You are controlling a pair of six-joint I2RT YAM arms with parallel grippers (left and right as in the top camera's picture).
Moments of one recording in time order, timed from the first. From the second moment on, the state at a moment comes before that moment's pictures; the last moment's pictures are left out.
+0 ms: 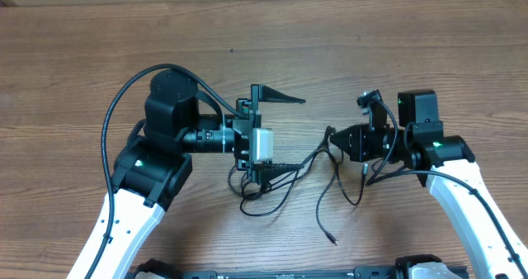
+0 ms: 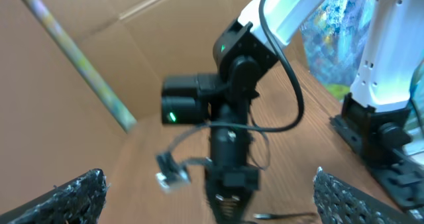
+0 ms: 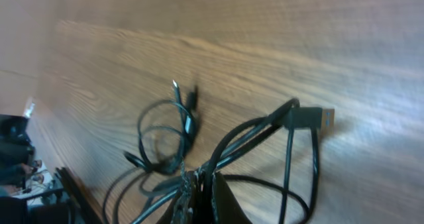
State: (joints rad) left arm -0.40 1.16 1.09 -0.24 1.12 0.67; right arm 0.10 1.29 0.85 -0.58 -0.70 0.07
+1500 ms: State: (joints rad) left arm -0.40 1.52 1.09 -0.44 0.72 0.03; right arm 0.03 1.31 0.85 -0.56 -0.61 0.13
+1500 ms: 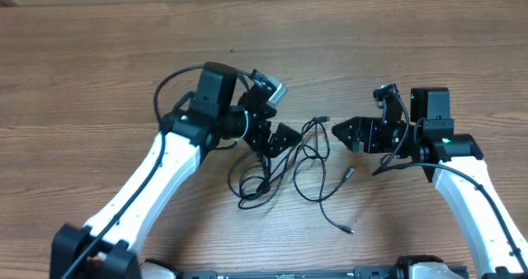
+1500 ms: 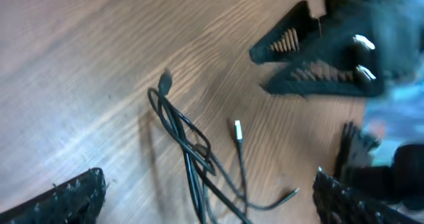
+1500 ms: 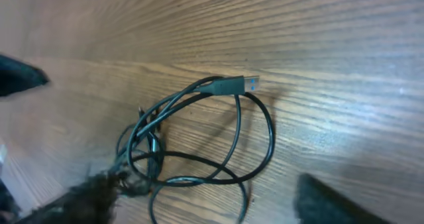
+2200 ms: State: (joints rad) left arm -0.41 1.56 1.09 -0.49 0.54 -0.32; right arm 0.03 1.40 0.85 -0.56 -0.52 0.25
